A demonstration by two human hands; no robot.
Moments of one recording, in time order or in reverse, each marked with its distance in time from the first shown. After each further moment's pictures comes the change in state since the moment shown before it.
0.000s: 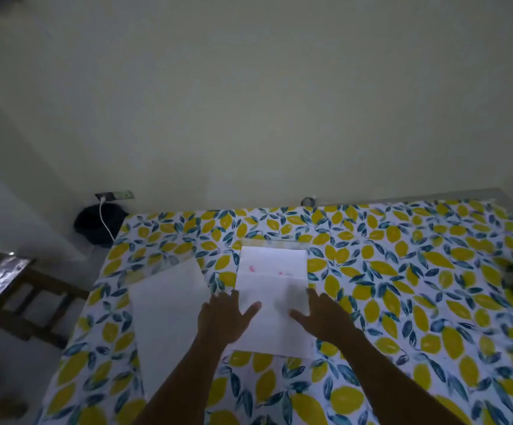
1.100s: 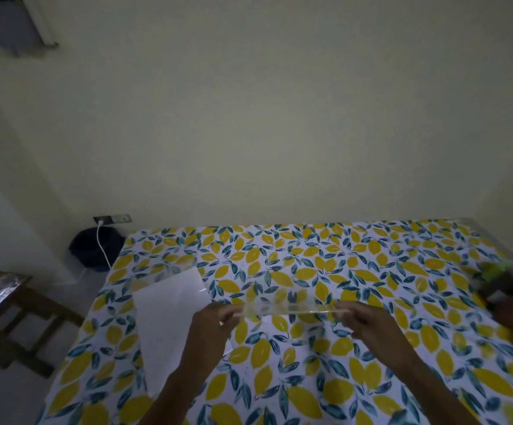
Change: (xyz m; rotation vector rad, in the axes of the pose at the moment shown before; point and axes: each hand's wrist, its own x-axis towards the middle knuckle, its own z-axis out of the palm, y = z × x) left_hand -0.104 -0.029 -0.021 -0.761 0.406 0.353; right_hand -0.130 0.061 -0.047 0.572 0.308 -0.249
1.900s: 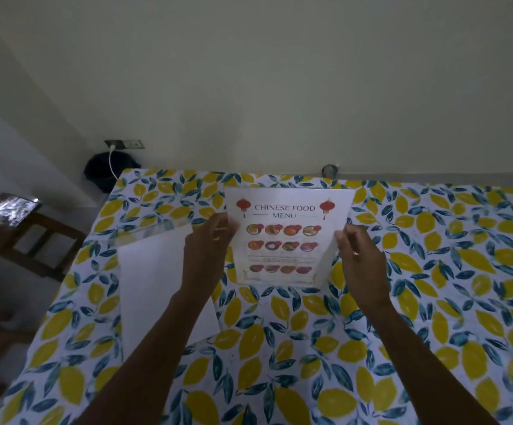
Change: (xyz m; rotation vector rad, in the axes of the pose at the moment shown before) left_hand 0.150 -0.004 0.043 0.009 0.256 -0.183; right_hand 0.180 0.015 0.043 0.048 0.243 -0.115
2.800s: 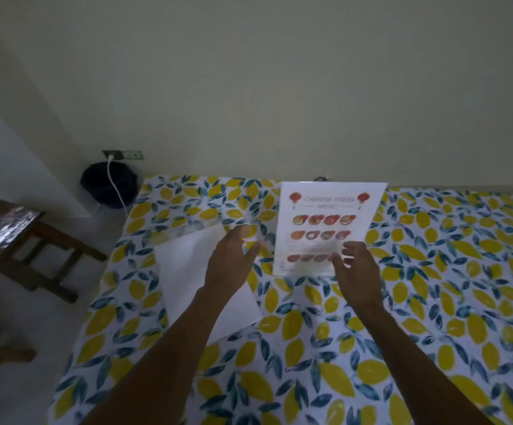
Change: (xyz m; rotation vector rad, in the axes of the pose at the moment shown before) left_hand -0.015 -0.071 -0.066 0.082 -0.212 0.032; right_hand -0.079 -0.052 0.067 -0.226 0.063 0.141
